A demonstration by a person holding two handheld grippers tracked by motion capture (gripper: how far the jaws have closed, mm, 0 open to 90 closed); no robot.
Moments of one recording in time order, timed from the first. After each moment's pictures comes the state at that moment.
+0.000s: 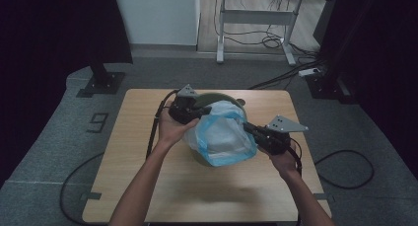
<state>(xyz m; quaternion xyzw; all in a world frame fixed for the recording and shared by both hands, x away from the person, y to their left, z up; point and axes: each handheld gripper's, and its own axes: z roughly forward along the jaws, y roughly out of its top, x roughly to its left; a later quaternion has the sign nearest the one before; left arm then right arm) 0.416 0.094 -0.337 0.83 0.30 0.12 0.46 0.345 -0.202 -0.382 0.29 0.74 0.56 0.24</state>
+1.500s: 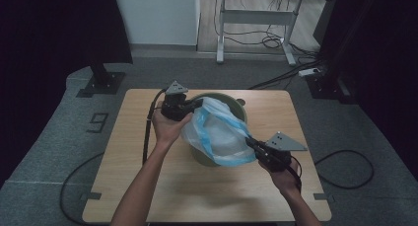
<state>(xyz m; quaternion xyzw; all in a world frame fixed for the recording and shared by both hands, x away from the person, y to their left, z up) 0.418 0.116 -0.336 0.76 0.37 0.16 0.50 0.303 -0.200 -0.404 0.31 0.74 0.53 0.27</state>
